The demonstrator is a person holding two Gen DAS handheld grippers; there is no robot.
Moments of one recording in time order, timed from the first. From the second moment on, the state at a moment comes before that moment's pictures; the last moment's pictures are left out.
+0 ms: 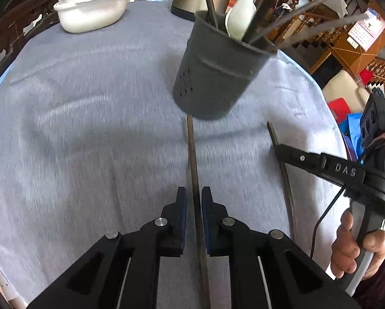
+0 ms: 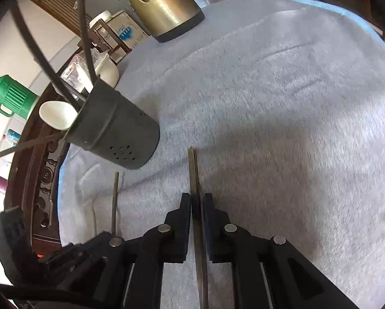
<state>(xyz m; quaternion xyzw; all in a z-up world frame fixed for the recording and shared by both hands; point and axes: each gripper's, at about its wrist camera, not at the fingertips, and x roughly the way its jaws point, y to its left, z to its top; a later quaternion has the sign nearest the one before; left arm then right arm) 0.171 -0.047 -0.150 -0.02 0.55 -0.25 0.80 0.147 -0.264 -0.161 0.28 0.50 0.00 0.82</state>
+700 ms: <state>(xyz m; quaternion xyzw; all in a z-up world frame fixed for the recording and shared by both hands) 0.183 -0.065 -0.157 0.01 0.55 -0.24 0.80 0.176 -0.246 -0.162 0.19 0.53 -0.02 0.82</state>
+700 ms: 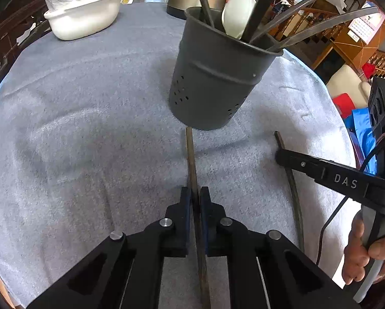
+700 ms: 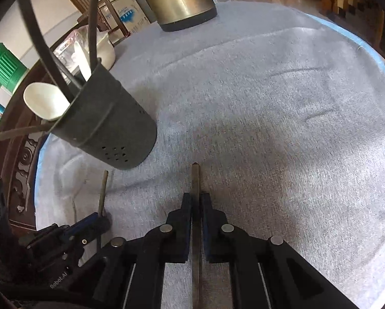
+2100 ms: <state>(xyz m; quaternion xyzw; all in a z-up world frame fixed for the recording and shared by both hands) 0.166 -0.024 -0.096 -0.04 0.47 -0.23 0.85 0.124 -0.243 -0.083 0.19 0.45 0.02 0.87</state>
